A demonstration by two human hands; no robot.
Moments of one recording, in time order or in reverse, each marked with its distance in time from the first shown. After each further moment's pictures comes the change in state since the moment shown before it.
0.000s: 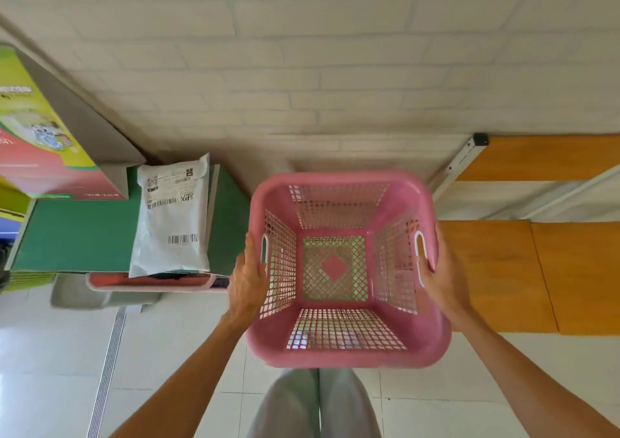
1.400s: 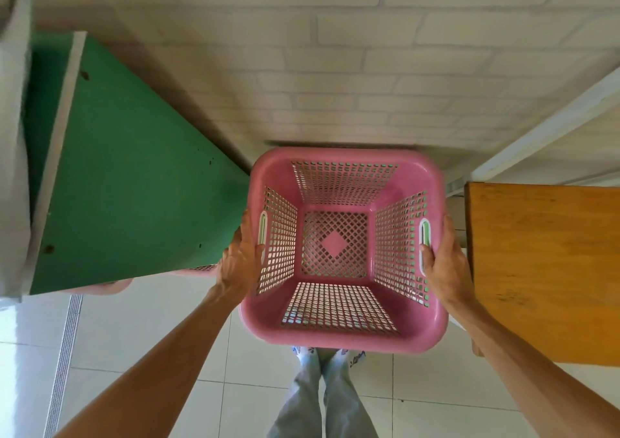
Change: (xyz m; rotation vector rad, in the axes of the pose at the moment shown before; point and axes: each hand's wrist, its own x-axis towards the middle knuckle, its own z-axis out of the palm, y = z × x) left_hand 0.114 -0.140 0.219 0.105 -0.143 0.046; right_hand 0.053 0.181 0.239 -0.064 -0.153 0.074
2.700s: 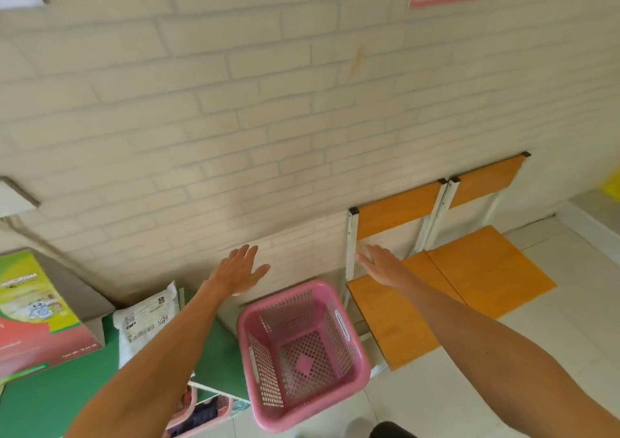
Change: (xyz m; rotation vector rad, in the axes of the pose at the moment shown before) left_hand -0.083 0.294 -0.388 0.557 -0.219 0.578; right_hand -0.144 -0.262 -0.409 -0.131 -0.107 0.137
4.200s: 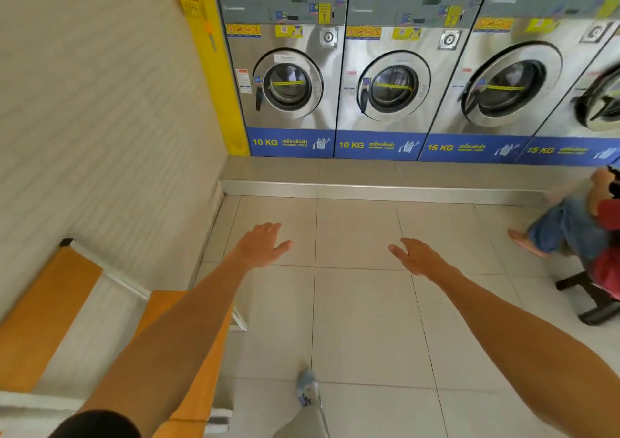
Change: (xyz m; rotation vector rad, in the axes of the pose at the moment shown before) left_hand 0.118 1.104 0.105 0.442 -0.117 1.214; right_hand -0.450 0.837 -0.174 0.408 0.410 1.133
